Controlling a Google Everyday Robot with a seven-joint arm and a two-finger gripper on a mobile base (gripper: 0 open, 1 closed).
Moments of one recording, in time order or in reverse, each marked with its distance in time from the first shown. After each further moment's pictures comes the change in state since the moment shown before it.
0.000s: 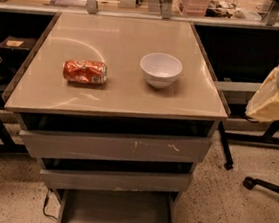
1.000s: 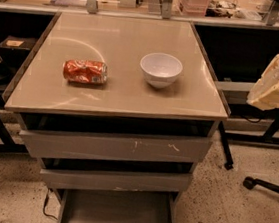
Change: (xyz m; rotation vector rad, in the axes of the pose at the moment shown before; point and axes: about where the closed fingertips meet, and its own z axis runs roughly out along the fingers) arm -0.006 -0.010 -0.015 0.014 -0.009 -0.028
